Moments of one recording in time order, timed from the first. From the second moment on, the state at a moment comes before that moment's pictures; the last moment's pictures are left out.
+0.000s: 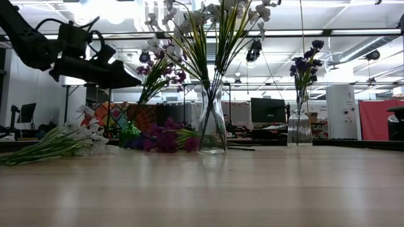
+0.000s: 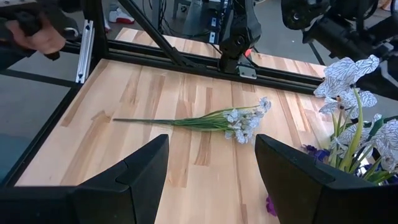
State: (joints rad) left arm 1.00 1.10 0.31 0.71 0.37 0.16; right arm 0.31 1.52 1.31 -0.24 0.27 -0.03
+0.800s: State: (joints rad) left arm 0.97 1.33 0.36 1.01 0.35 0.22; right arm 0.31 1.52 1.31 -0.24 0.27 -0.07
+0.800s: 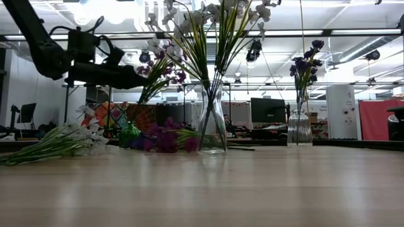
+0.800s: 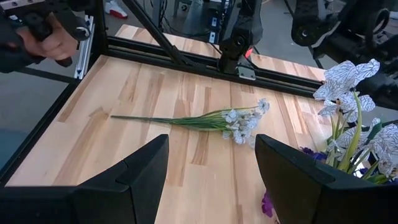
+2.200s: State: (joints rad) left arm 0.97 1.36 0.39 0.99 0.27 0.21; right arm 0.31 1.52 1.31 -0.26 0.29 -0.06
